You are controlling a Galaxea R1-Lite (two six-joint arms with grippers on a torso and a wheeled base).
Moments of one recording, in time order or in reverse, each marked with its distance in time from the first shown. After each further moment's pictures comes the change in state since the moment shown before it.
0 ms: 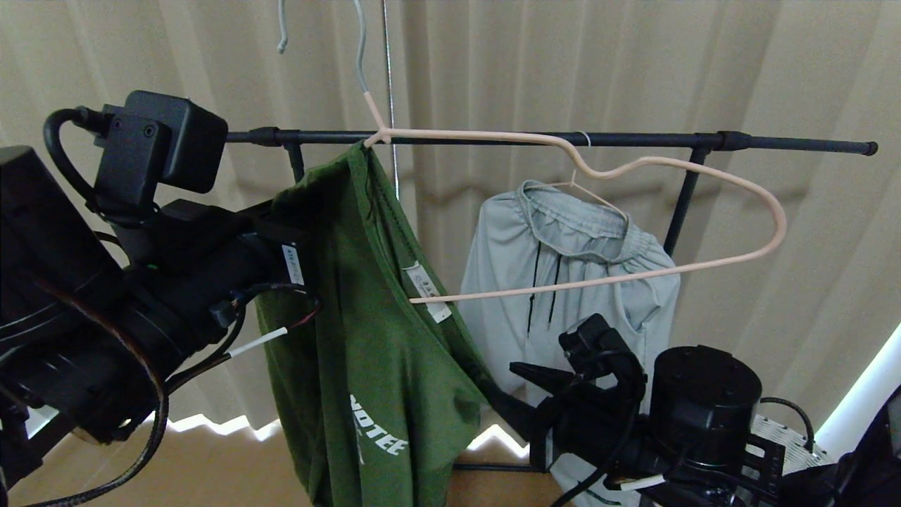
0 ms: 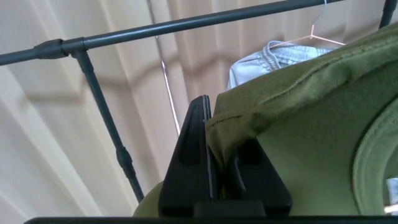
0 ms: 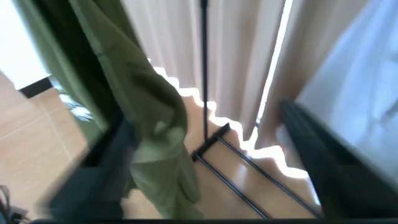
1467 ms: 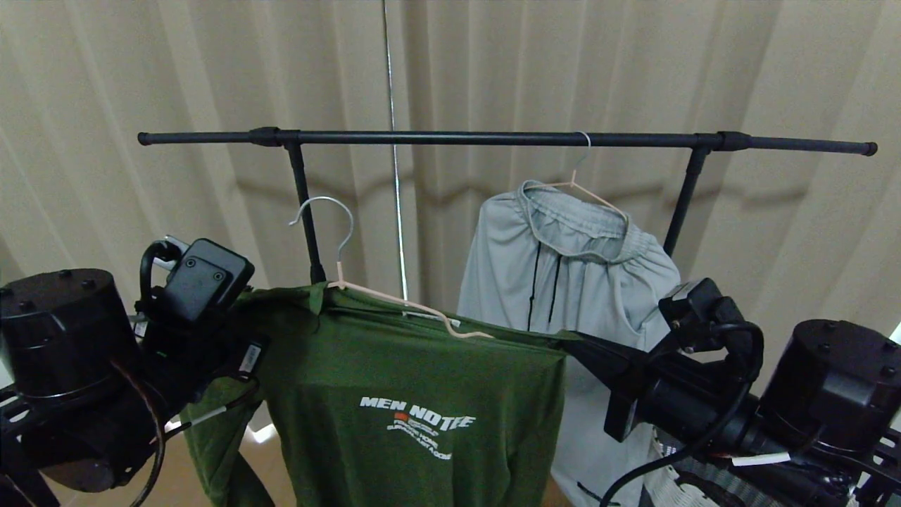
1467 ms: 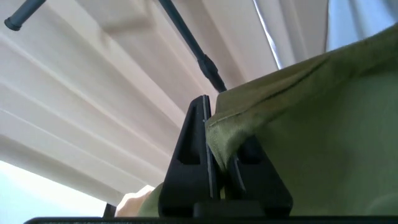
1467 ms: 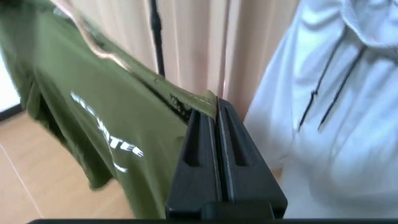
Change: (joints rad) left arm 0.231 0.061 0.271 -0.063 0.036 0.311; right arm -0.121 -0.218 0.094 0.011 0.013 -0.113
